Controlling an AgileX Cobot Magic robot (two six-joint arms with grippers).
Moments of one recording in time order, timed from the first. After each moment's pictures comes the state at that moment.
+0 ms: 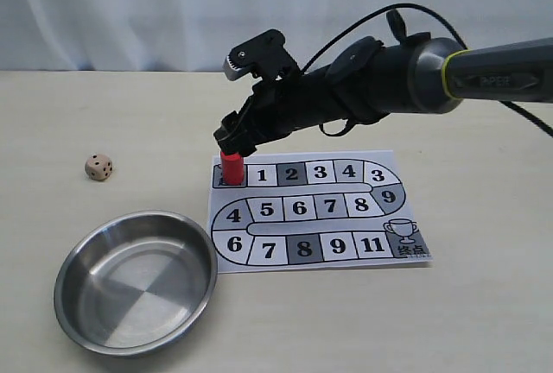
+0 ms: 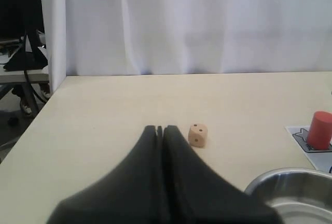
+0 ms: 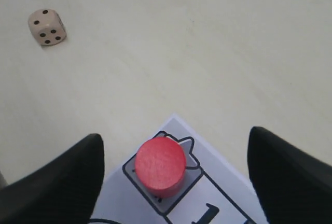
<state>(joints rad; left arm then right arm) -0.03 0.05 0.00 0.12 0.18 -0.08 0.49 2.11 -1.46 1.01 0.31 -1.20</state>
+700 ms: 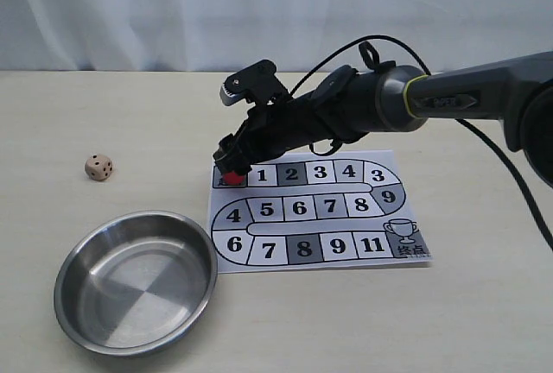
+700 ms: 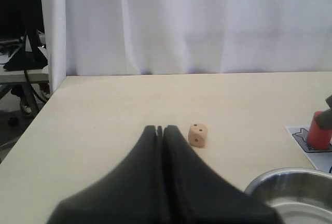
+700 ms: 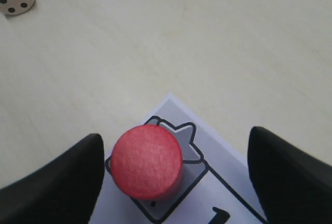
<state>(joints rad) -0.03 0.05 0.00 0.12 0.18 -0.08 0.49 2.24 -1.53 1.02 0.31 -1.19</state>
